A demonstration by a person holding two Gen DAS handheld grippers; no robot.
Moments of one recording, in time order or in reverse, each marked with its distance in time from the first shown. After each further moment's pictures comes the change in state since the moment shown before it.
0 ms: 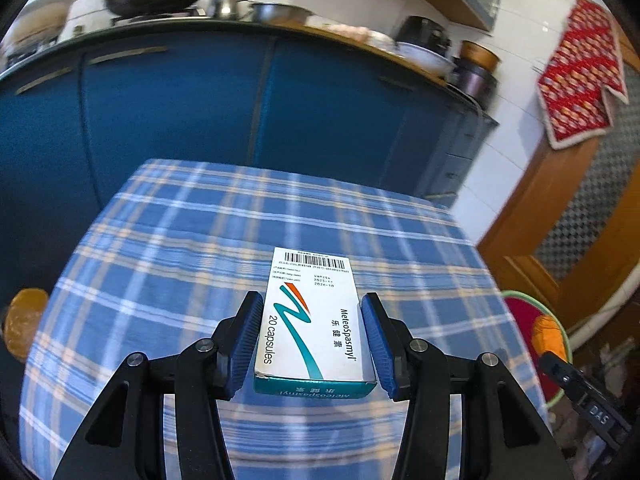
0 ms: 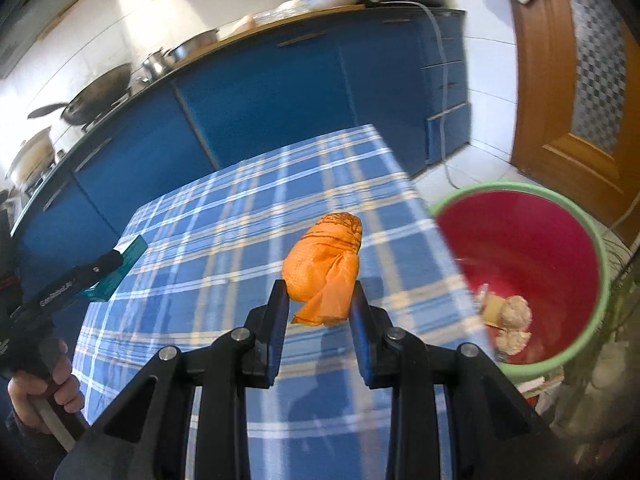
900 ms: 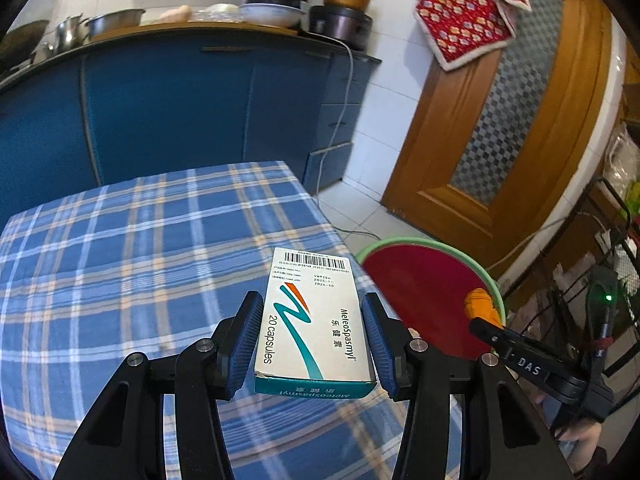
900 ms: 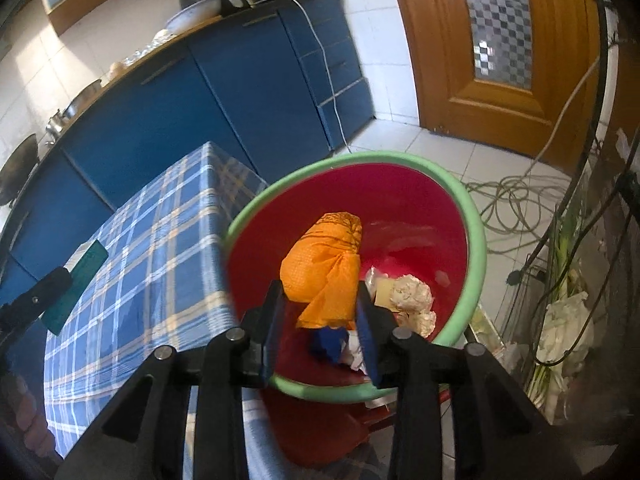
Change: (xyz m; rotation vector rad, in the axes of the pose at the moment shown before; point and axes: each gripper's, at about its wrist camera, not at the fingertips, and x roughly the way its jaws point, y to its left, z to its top) left arm 0.032 -0.178 -0.022 0.279 0.107 -0.246; right arm -0.007 -0.161 -0.003 0.256 0.012 -0.187
